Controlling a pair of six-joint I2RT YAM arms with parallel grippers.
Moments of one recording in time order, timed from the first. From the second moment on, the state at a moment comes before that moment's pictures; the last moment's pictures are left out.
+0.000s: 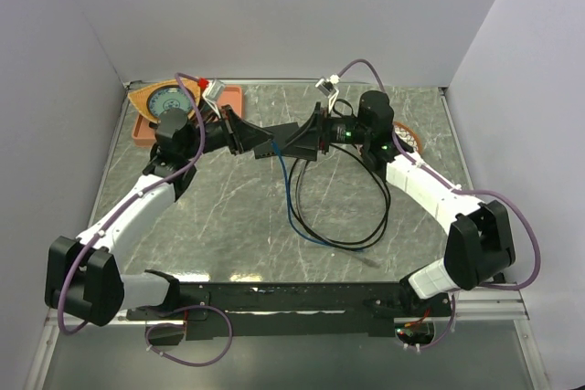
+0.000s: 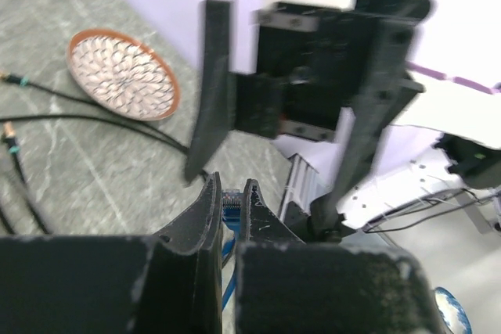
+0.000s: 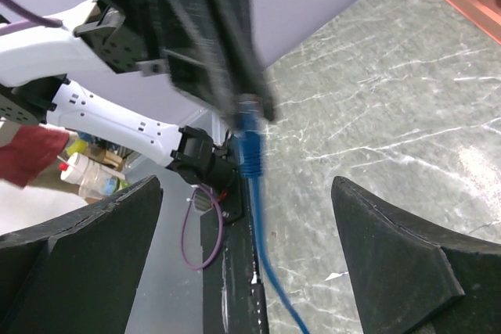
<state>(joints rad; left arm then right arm) -0.34 1.26 0.92 0.45 0.85 -0.77 0.44 1.45 1.12 0.29 -1.02 0.62</state>
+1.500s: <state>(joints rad) -0.33 1.23 0.92 0.49 0.87 -0.80 0.50 1.54 1.10 0.55 -1.07 0.86</state>
